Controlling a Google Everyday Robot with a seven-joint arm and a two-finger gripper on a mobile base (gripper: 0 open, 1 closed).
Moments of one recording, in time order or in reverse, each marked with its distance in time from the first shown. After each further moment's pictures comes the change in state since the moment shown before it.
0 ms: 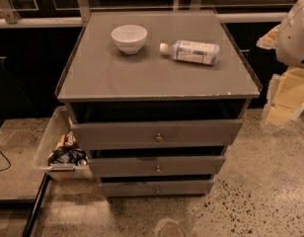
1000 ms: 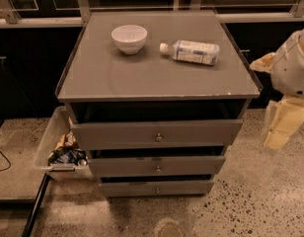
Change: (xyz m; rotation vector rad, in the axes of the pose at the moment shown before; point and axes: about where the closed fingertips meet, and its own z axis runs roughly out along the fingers) arm 0.011 0.022 0.037 -0.042 -0.037 -0.049
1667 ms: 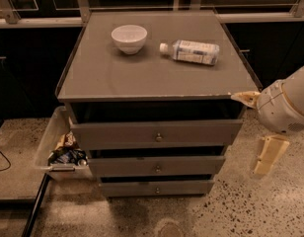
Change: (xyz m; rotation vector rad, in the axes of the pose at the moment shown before) arm 0.019 0.018 0.084 -0.051 -0.151 -0.138
